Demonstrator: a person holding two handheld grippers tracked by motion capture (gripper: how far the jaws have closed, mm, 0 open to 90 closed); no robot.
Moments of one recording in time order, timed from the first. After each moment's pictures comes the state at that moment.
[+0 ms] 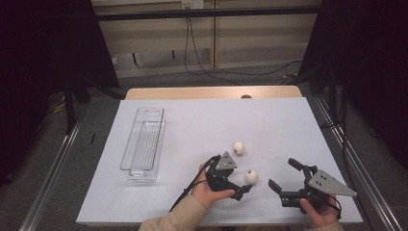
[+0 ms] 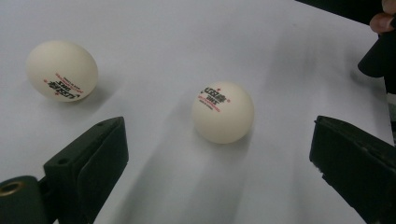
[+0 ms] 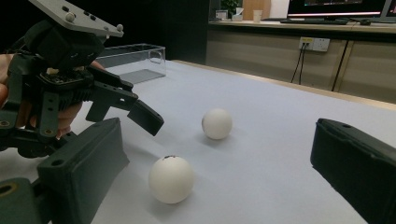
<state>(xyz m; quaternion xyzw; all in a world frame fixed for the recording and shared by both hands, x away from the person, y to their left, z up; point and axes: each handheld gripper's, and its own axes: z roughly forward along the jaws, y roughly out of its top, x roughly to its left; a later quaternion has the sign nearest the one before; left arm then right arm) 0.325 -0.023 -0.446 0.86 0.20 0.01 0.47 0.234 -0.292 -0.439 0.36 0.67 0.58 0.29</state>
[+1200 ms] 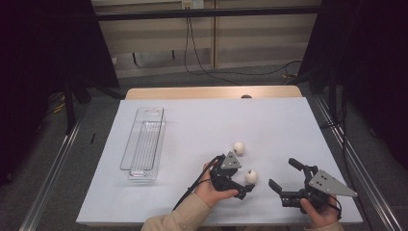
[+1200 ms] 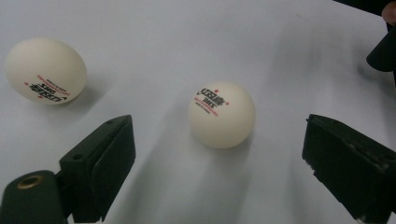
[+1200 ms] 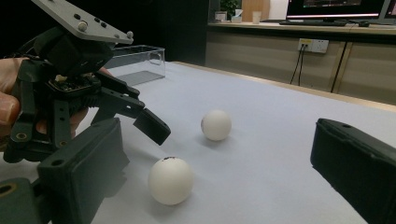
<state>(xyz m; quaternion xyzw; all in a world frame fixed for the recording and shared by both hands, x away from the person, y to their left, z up) 0.327 -0.035 -0.448 0.87 0.20 0.01 0.46 0.234 -0.293 -0.439 0.36 0.67 0.58 0.29</state>
